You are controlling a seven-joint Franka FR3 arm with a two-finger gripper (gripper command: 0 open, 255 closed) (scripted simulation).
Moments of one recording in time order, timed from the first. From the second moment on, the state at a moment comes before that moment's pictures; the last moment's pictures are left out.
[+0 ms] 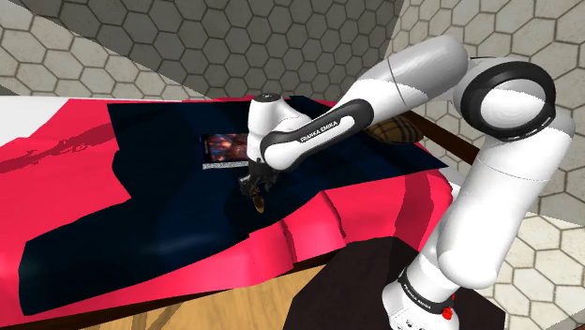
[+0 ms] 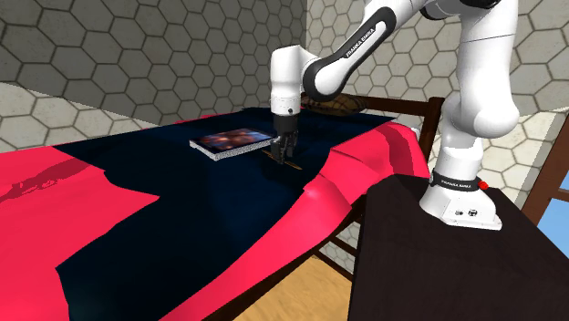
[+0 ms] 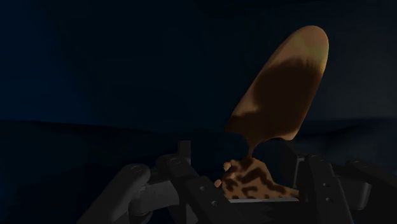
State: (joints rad) arm 0.13 0.14 0.22 -2.18 -0.12 2.33 0.55
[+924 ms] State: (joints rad) arm 0.13 0.11 0.22 -2.17 -0.10 2.28 0.54
